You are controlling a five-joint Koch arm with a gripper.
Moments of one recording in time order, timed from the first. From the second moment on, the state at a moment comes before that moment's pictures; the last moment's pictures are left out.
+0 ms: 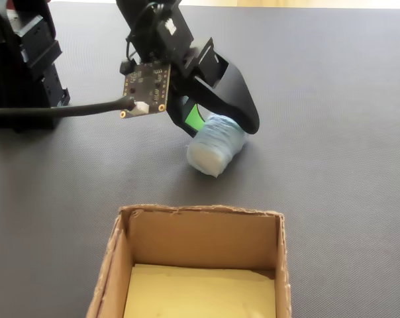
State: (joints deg) arm 11.3 90.4 129.6 27.3 87.5
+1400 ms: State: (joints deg) arm 46.0 95.4 124.5 -6.5 87.2
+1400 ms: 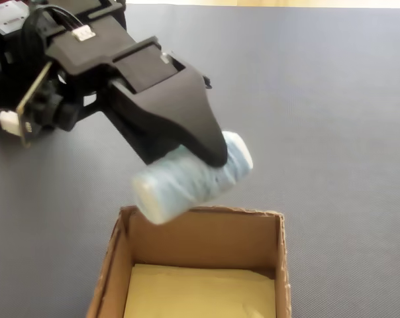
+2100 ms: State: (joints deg) arm 47.9 87.0 108.4 15.6 82.4
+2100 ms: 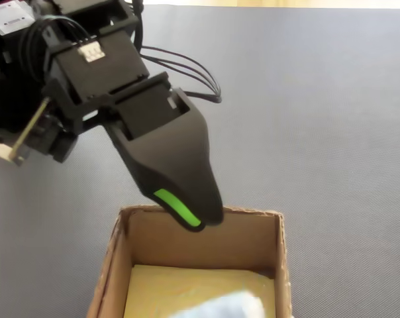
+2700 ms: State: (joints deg) arm 33.0 103.8 120.0 14.6 84.1
